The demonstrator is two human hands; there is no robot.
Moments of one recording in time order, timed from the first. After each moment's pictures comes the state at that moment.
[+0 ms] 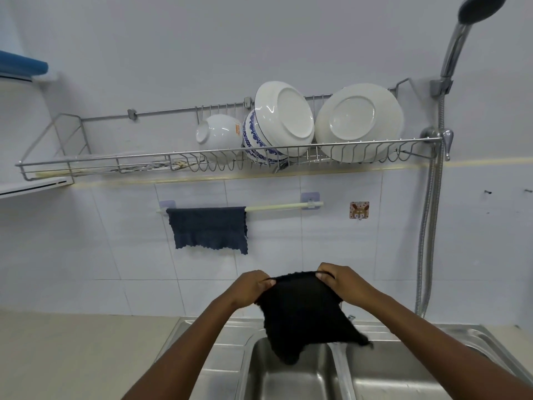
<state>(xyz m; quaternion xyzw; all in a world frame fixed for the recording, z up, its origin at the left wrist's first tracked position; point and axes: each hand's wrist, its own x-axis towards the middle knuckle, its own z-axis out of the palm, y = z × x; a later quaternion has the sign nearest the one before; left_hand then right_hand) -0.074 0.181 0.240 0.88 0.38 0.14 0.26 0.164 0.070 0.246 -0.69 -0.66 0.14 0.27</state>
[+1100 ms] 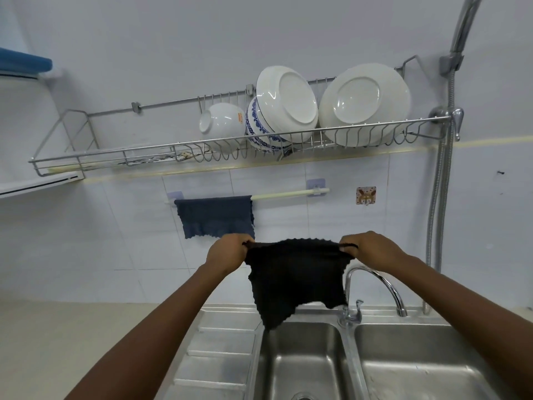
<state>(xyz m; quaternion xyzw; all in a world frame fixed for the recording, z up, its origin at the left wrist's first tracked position) -0.110 0.202 0.287 0.86 0.46 0.21 0.04 0.205 0.059 0.276 -0.71 -0.68 0.00 0.19</state>
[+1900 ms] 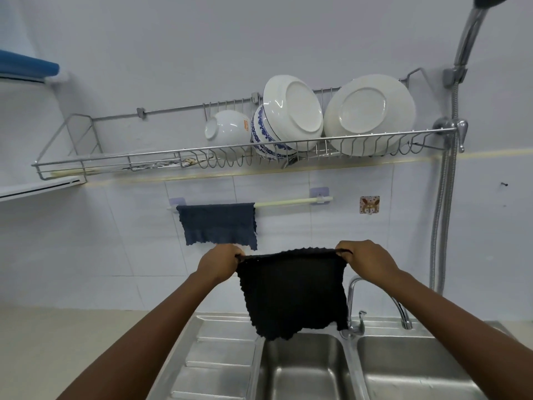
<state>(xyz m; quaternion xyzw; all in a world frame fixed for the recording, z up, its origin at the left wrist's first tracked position) -0.133 0.217 0.284 0.87 0.47 0.16 0.03 0.180 0.072 0.273 -0.75 -0.62 -0.01 0.26</state>
